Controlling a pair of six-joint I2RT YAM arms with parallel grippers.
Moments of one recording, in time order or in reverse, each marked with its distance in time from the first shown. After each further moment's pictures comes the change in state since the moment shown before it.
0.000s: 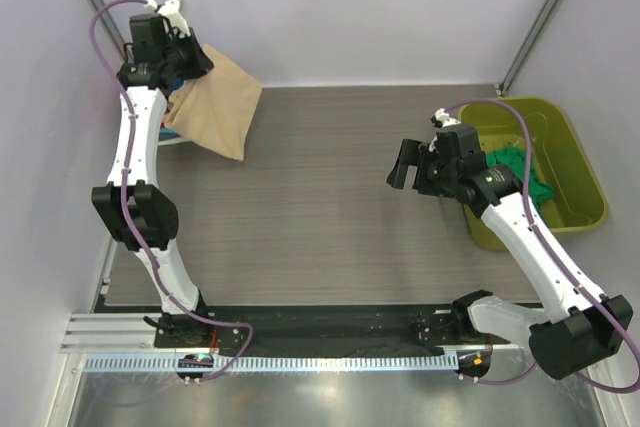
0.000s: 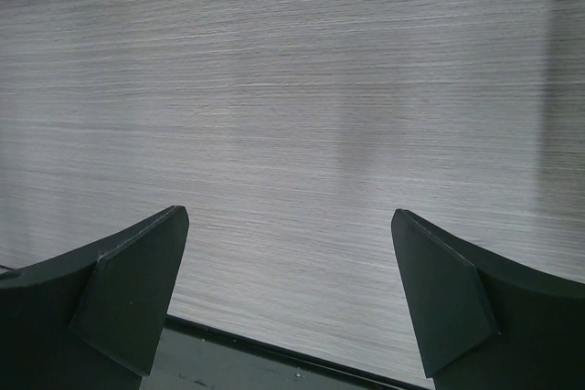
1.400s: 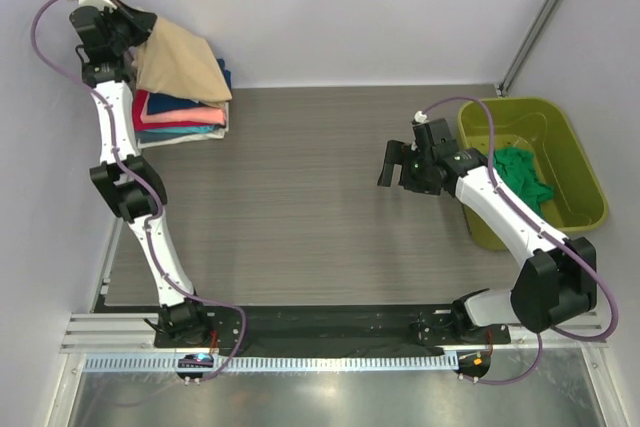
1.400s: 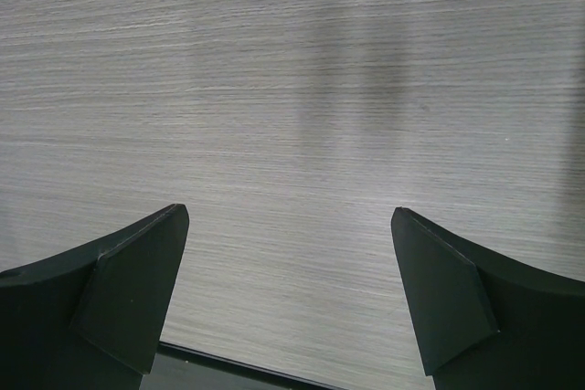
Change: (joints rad) left arm 0.274 0.453 0.479 0.472 0.147 -0.398; right arm 0.000 0.243 0.000 0.079 0.003 -0.001
